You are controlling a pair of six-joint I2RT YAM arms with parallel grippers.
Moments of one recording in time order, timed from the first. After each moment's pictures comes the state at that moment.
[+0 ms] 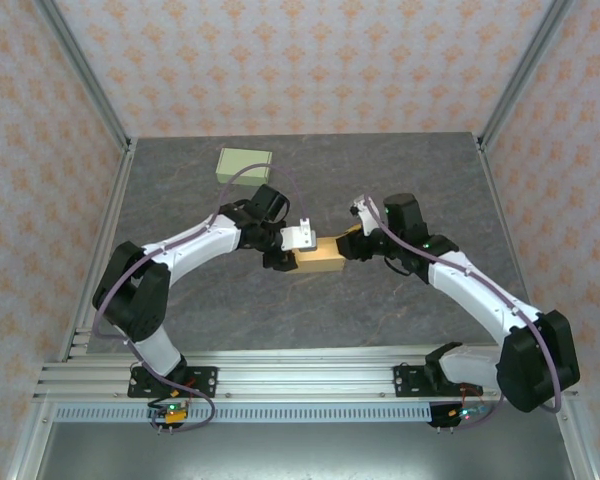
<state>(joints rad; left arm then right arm) -0.54 1.69 1.18 -0.63 0.38 0.80 0.44 1.21 0.82 -0.30 -0.45 0.07</state>
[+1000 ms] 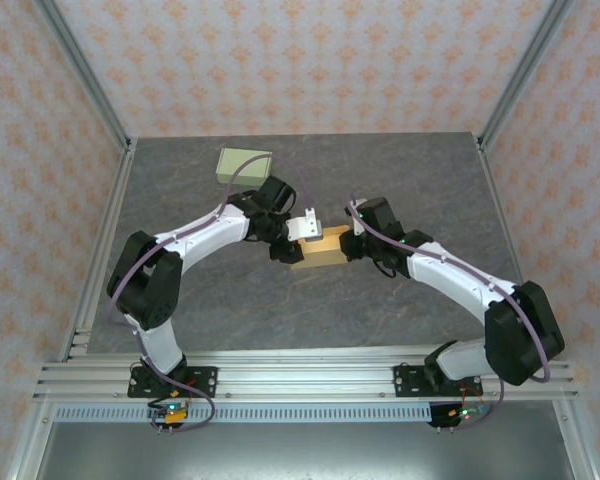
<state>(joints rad) -0.53 1.79 1.31 -0.67 0.39 0.75 0.55 1.37 0.87 -0.35 -0.03 0.25</state>
